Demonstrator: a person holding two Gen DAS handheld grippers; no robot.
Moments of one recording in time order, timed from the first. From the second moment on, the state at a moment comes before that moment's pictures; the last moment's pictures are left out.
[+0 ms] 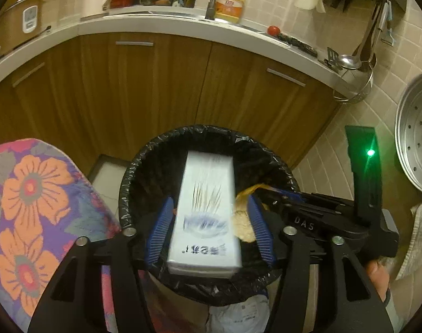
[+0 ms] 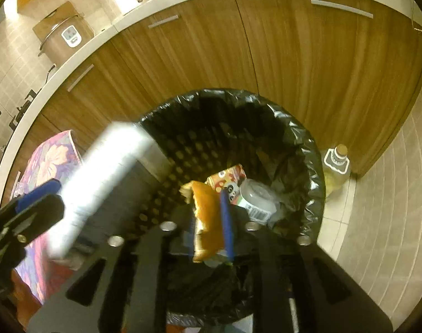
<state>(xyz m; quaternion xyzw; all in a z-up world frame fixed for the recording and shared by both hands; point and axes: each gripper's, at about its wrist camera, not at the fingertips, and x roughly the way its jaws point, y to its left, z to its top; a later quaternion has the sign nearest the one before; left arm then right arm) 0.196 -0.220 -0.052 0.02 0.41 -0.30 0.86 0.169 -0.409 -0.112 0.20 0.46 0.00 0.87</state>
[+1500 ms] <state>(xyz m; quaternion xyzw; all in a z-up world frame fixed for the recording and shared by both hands) 0.080 0.201 0.039 -0.15 0.30 0.00 0.94 0.173 -0.023 -0.001 0.01 0.41 0.25 0.88</state>
